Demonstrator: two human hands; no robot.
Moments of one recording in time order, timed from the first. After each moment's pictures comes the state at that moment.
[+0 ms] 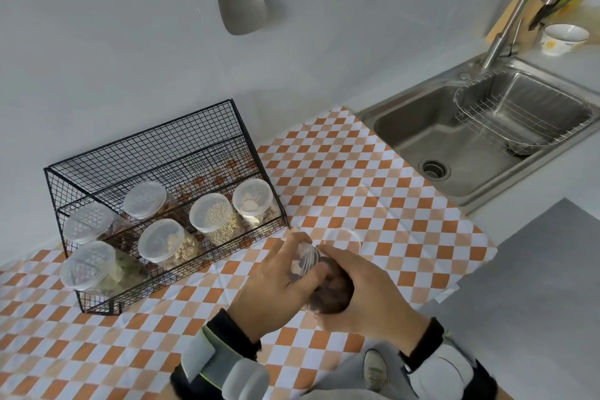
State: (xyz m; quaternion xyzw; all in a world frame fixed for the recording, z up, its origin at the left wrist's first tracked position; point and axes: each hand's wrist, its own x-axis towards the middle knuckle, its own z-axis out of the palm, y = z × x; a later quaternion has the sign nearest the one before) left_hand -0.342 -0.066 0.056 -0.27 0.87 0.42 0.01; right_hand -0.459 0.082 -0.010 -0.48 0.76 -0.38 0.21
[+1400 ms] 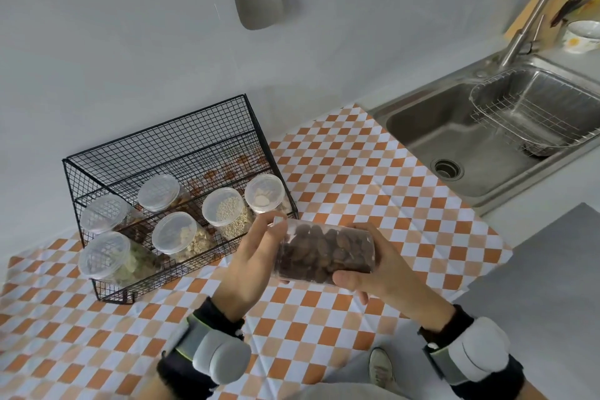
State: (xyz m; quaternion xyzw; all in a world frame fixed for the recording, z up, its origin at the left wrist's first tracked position) left_hand -0.331 -0.097 0.067 -0.35 0.72 0.59 -0.12; right_hand -0.480 0.073 0.011 -0.31 0.65 -0.57 0.40
